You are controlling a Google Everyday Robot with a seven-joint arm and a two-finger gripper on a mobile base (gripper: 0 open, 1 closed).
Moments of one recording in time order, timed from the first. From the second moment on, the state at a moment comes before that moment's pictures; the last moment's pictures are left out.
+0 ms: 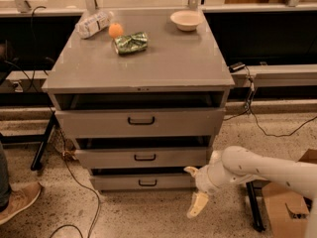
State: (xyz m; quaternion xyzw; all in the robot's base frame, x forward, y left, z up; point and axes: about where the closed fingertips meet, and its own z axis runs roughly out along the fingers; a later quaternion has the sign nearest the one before) arm 0.487 -0.121 0.429 -0.65 0.69 0.22 0.23
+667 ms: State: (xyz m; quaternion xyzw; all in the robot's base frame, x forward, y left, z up) arm 0.514 -0.110 0.383 -0.64 0.69 0.24 0.25
